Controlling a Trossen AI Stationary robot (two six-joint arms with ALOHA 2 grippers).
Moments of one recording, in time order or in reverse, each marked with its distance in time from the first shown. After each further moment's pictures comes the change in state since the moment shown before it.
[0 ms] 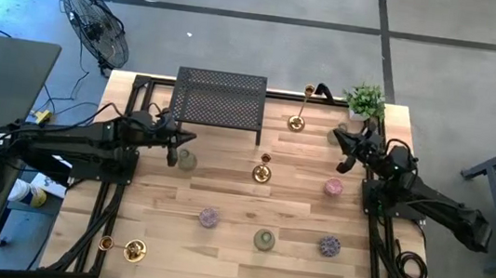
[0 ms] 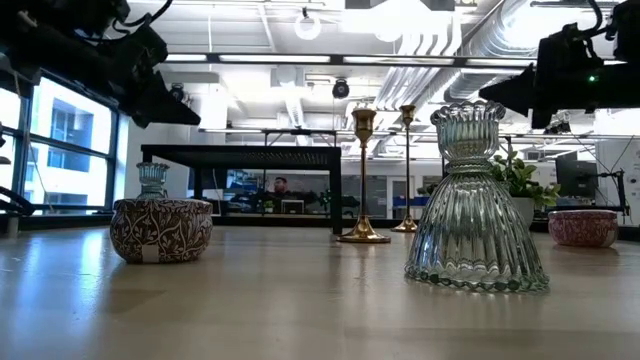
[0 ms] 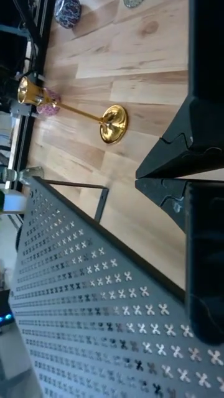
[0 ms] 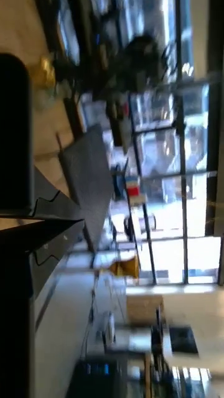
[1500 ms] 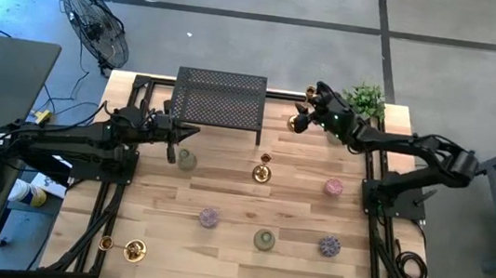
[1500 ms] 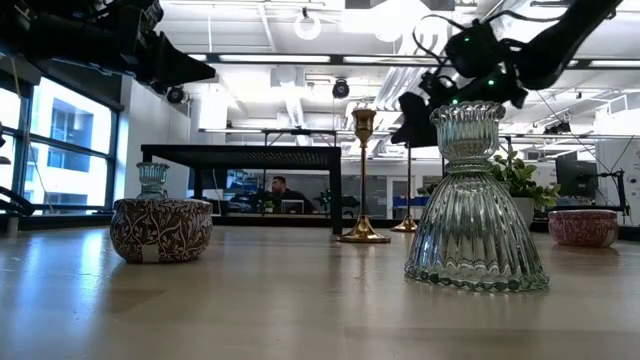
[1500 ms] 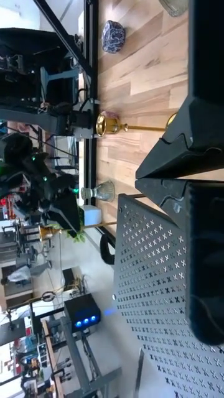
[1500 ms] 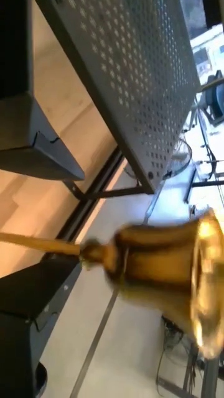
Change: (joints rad) left arm 0.000 0.000 0.001 0.269 0.070 0.159; right arm -0.054 1.163 0.576 0.120 0.234 0.001
